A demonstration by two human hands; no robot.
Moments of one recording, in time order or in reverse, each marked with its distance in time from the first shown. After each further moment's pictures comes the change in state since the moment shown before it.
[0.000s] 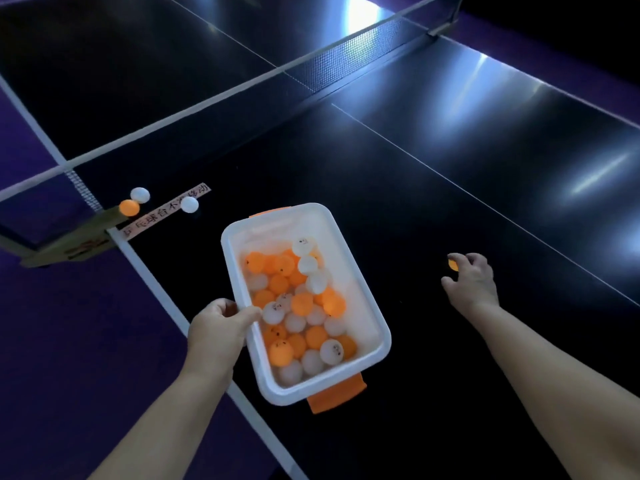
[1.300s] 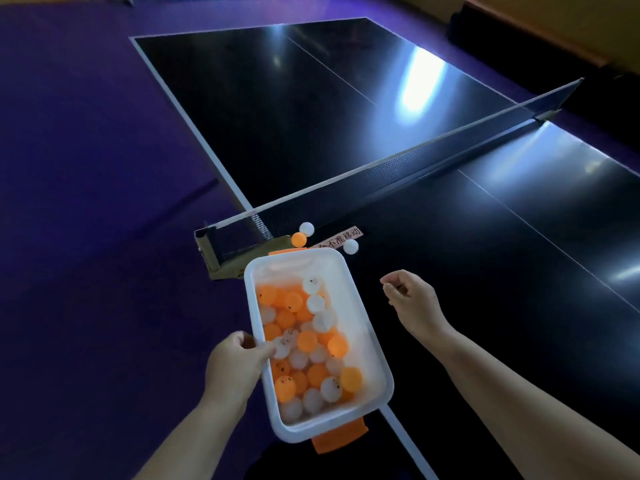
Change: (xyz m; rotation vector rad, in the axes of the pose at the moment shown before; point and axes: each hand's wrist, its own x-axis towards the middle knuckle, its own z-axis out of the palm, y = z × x) left_hand 0.124 -0.037 -0.314 -0.021 0.068 -0.084; right_hand -0.148 -0.417 0.124 0.449 -0.115 -0.421
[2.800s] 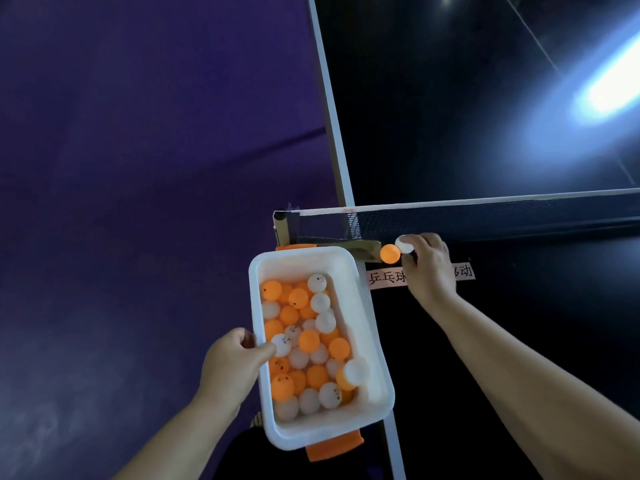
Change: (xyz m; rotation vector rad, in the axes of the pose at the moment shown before) left_hand 0.084 -0.017 -0.015 -0.091 0.335 -0.219; right_hand 0.198 -0.045 0.150 -0.450 -0.266 -0.346
